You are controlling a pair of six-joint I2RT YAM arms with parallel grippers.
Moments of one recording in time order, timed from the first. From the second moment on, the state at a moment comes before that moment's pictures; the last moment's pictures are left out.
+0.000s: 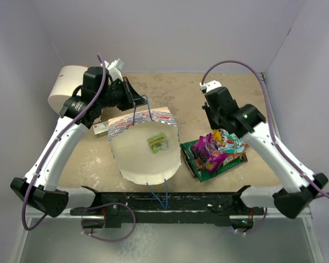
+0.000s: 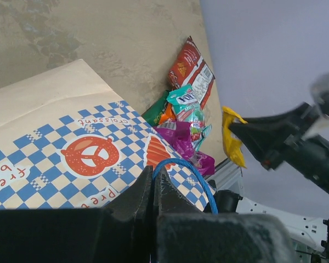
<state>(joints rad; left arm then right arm) -0.39 1.29 1.51 -0.69 0.37 -0.70 0.68 1.22 1.47 -1.06 0.45 0.13</state>
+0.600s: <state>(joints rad) -0.38 1.30 1.51 -0.68 0.41 -0.70 0.49 1.37 1.35 -1.03 0.20 -0.10</state>
